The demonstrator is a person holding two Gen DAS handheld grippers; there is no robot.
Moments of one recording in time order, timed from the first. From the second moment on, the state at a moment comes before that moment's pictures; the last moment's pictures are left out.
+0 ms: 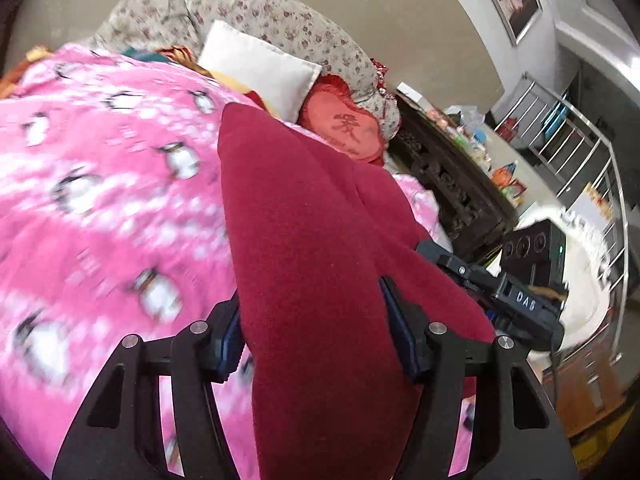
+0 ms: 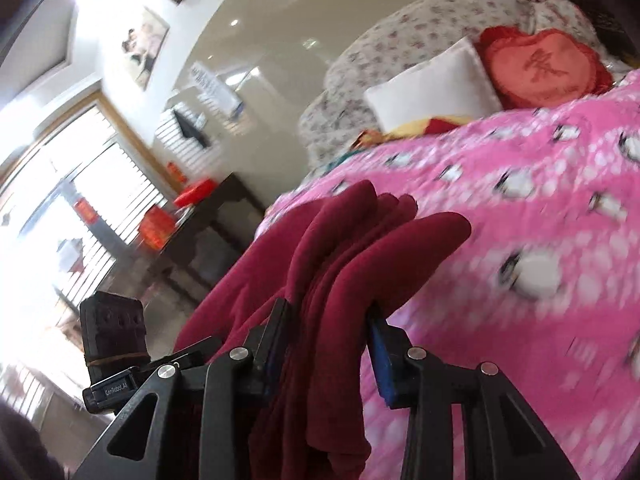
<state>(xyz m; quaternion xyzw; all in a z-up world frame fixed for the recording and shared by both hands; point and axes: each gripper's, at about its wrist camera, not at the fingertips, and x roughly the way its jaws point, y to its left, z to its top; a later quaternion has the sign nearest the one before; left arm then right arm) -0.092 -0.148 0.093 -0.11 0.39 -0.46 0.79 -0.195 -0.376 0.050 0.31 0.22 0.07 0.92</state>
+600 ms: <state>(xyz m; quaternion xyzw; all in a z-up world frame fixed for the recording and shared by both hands) -0.173 -0.092 0.043 -0.03 0.37 -0.35 0.86 -0.233 -0.294 0.025 0.26 0.29 0.04 0.92</state>
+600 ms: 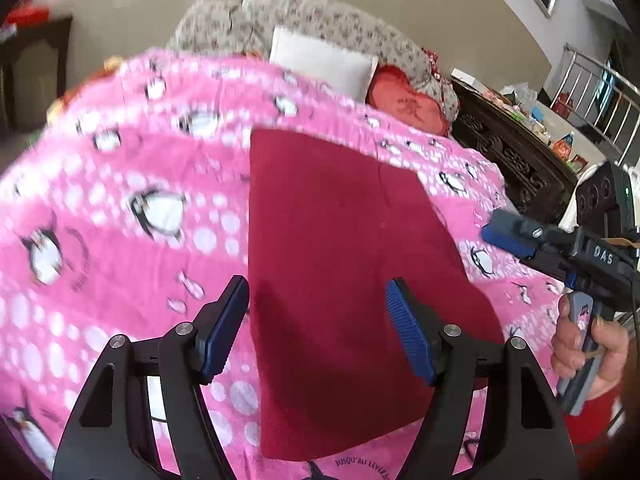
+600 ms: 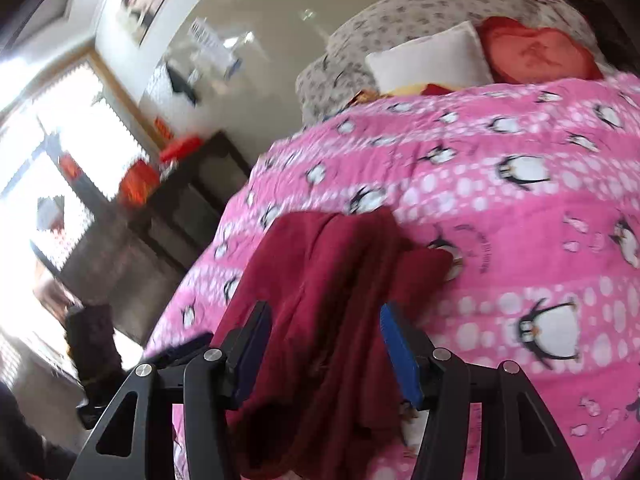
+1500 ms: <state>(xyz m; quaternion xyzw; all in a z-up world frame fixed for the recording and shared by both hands) -0.214 -0.175 0.028 -0.01 0.42 -0.48 0.77 -0.174 -0.315 -0.004 0.23 0.32 -0.01 0.92</state>
